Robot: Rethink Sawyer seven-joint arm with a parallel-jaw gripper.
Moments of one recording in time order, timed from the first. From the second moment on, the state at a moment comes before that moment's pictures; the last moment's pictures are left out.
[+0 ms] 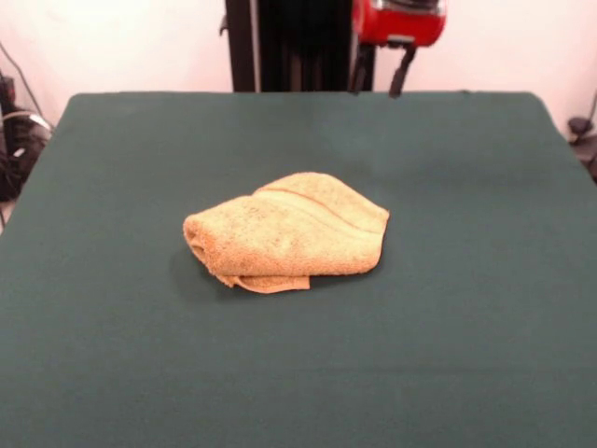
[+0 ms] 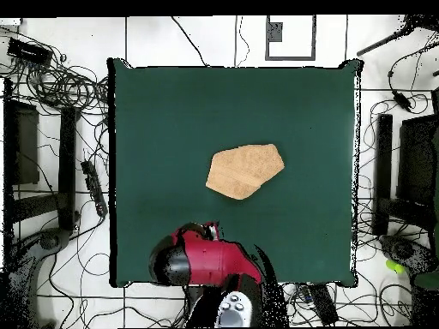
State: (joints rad) arm 0.16 -0.68 -0.24 1.99 -0.09 0.21 1.57
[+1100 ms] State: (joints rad) arm 0.49 -0.23 -0.63 1.71 -0.08 0.12 1.57
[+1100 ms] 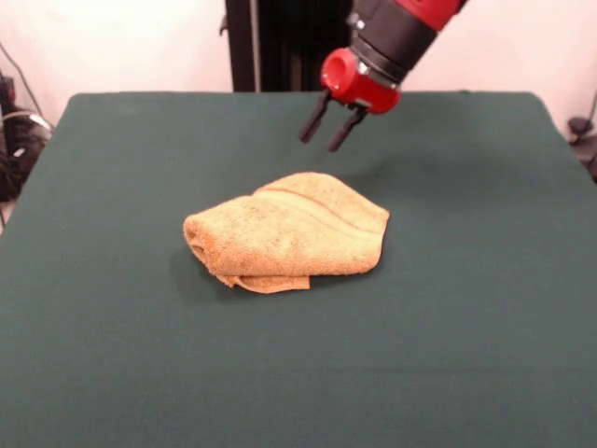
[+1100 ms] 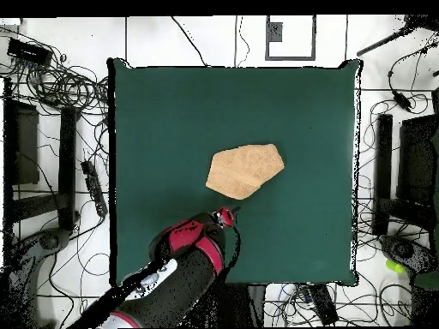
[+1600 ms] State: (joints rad) arm 0.53 -0.13 -0.73 1.61 -0.05 0.06 1.57
